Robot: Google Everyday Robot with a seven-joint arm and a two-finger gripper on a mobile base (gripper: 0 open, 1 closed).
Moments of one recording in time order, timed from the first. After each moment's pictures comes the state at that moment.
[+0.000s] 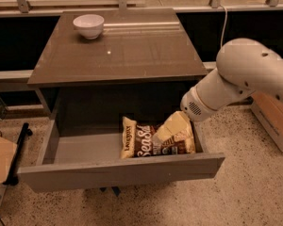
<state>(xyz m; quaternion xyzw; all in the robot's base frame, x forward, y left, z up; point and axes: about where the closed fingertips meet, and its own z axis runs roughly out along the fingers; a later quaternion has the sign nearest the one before) 0.511 -0.105 0.776 -0.39 0.88 0.18 0.18</state>
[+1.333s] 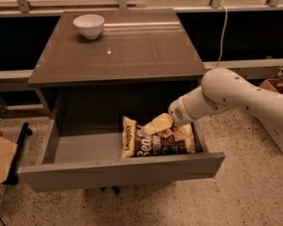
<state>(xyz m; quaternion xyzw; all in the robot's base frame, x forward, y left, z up) 0.578 -0.081 0.695 -0.31 0.89 0.24 0.23</state>
